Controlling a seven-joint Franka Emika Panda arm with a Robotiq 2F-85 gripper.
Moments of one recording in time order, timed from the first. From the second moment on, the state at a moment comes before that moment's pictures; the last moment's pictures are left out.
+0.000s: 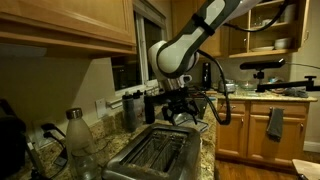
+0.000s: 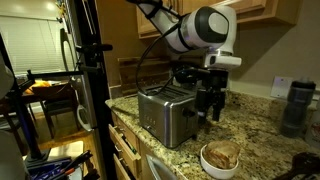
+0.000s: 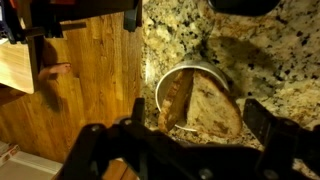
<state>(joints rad) -0.04 0.23 -0.07 -2.02 -0.19 2.04 1.33</state>
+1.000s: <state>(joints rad) -0.04 0.28 -0.10 -2.01 -0.16 2.07 1.30</state>
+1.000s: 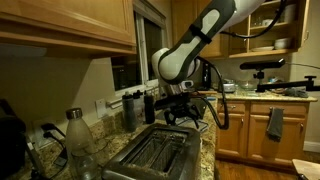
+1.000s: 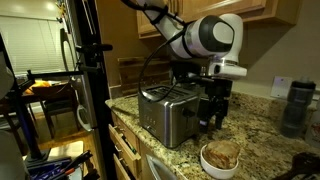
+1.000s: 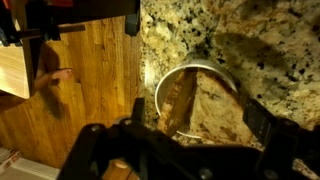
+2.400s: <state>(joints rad) -0.04 0.35 -0.13 -1.97 -0.14 2.10 1.27</state>
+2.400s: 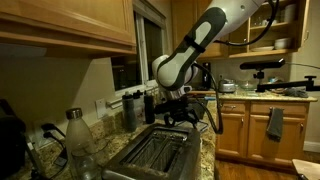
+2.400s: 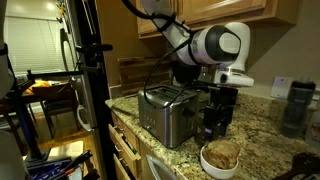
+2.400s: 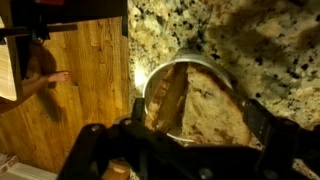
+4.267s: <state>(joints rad) -0.04 0.44 -0.15 -1.89 -0.06 2.15 1.21</state>
